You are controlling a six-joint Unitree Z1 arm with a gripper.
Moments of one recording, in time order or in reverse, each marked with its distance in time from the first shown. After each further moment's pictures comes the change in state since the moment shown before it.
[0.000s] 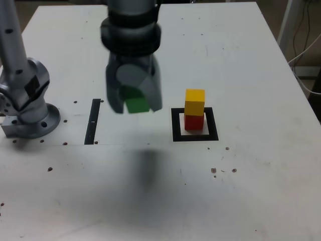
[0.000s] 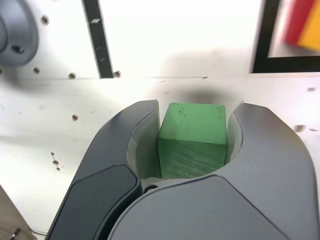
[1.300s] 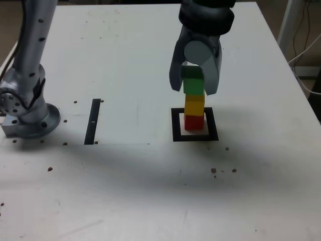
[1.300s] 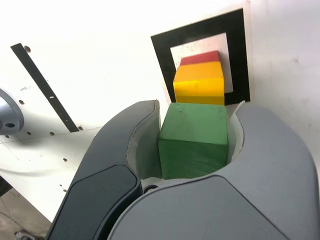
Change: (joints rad) arm 0.267 0.345 -0.464 0.186 -0.005 0.498
